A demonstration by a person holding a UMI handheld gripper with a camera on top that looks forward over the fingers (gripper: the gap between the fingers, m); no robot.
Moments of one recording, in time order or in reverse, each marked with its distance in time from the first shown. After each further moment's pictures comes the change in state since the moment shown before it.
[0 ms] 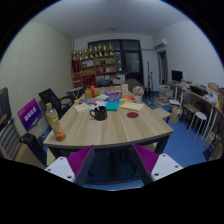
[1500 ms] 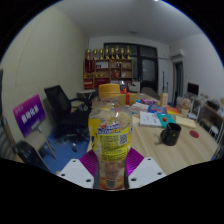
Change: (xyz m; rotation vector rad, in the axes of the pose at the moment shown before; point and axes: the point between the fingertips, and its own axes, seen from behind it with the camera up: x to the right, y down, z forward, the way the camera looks) arm -0.362 -0.053 0.318 0.084 -0.025 -0.099
